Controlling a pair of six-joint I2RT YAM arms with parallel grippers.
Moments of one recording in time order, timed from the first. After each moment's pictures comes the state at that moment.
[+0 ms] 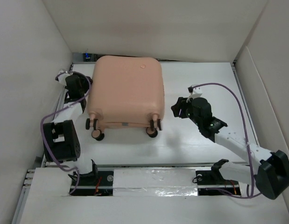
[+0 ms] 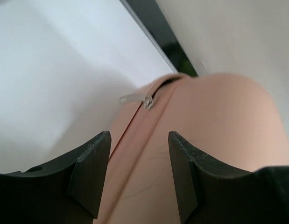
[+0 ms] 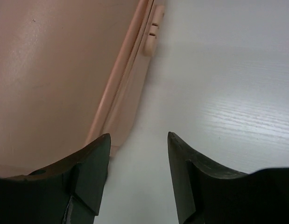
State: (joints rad) left arm 0.16 1.60 1.01 0.21 -0.11 -0.81; right arm 0.58 1.07 0.67 0.07 0.15 0.38
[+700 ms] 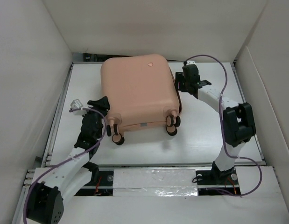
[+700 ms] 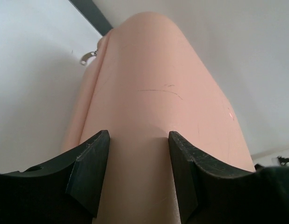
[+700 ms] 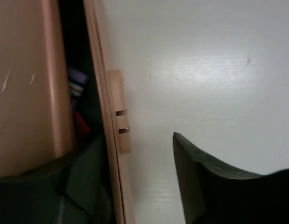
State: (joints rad) left arm -0.33 0.85 0.33 0.44 -0.42 -0.91; right arm 0.36 1.78 1.34 -0.25 0.14 0.31
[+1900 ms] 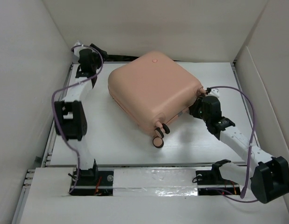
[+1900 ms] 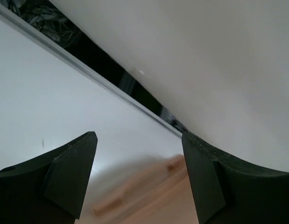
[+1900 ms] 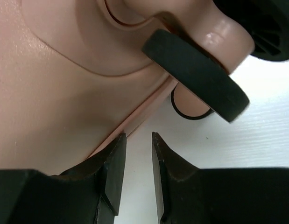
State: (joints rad) left arm -0.06 1.77 1.39 0.22 -0.12 -0.82; right arm 0.35 1.06 0.65 -0.11 0.21 0.54
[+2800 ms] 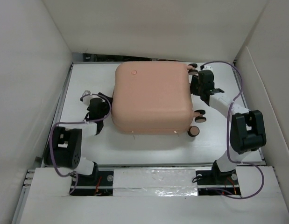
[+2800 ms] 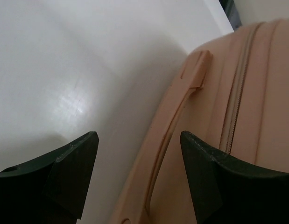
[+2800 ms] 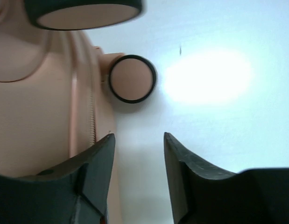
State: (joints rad) left arm -0.13 1.53 0.57 0.47 -0.11 -0.94; right arm 0.22 1.63 1.11 -0.08 0.16 0.32
